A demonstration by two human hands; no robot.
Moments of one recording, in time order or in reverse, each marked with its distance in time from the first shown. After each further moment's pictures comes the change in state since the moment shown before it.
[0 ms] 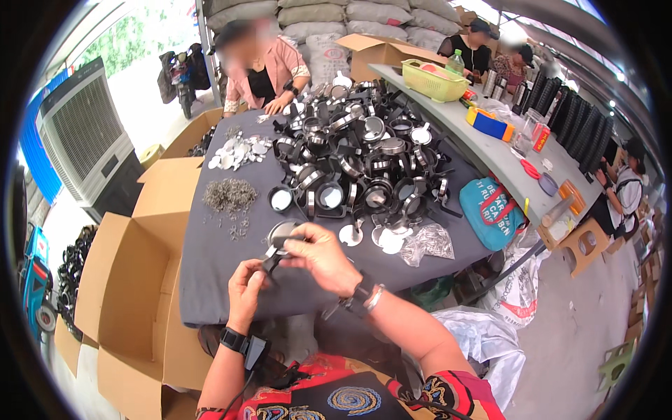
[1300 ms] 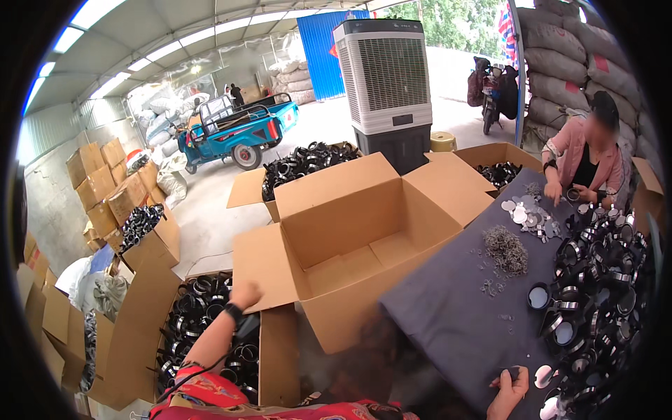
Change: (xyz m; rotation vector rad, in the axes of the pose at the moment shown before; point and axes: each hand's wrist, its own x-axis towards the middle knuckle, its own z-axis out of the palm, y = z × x) left_hand -0.320 0.113 -0.342 1.631 0.555 -1.242; right_hand -0.007 0.079 -0.068 -0.471 0.122 -0.164
